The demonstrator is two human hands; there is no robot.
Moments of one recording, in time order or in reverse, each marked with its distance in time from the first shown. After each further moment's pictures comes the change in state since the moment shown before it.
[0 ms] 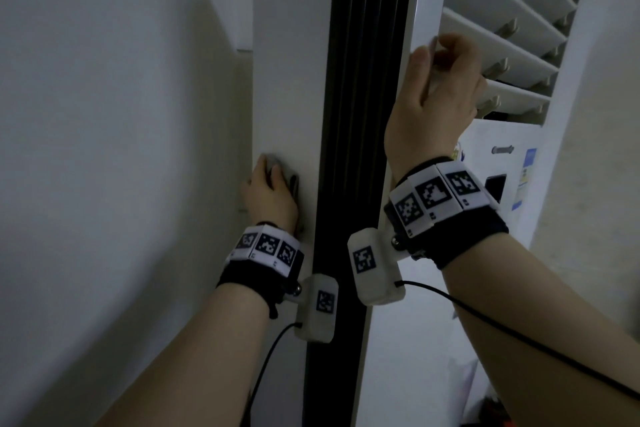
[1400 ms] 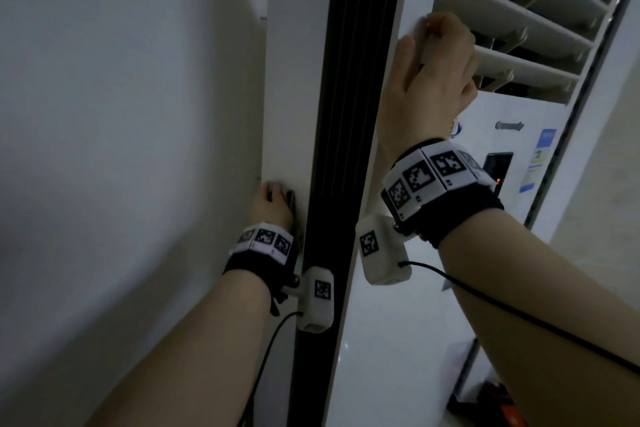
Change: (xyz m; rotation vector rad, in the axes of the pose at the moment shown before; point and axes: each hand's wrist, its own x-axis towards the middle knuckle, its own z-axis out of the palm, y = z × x) left_hand -0.052 -0.041 -0.008 0.103 -0.005 -0.276; right_hand -0.007 0.014 -0.017 -0.040 -0.151 -0.097
